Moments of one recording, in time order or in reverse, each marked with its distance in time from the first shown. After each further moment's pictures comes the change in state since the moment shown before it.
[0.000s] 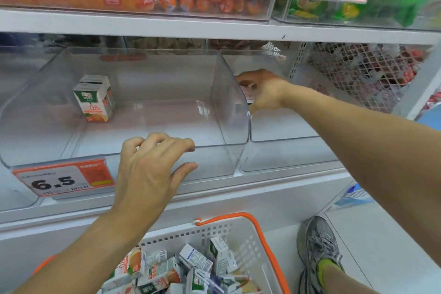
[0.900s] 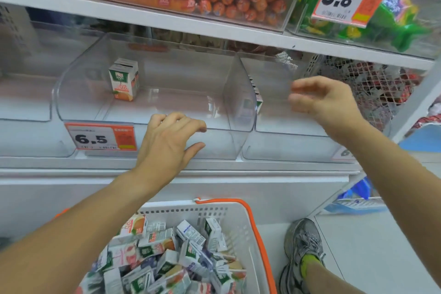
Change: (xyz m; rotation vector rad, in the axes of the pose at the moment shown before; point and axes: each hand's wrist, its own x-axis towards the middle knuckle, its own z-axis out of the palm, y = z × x) left_hand -0.006 0.001 -0.006 -0.013 -0.067 0.004; right_hand -0.132 -0.028 -0.023 0.736 0.469 0.135
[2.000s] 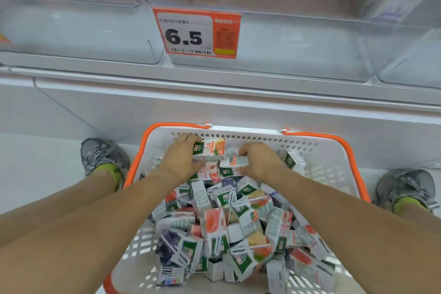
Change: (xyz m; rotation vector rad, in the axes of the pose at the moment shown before) left_hand -0.245 -0.102 0.056 -0.147 -0.784 -0.743; right_hand -0.166 0.187 0.302 -0.820 -0.908 0.181
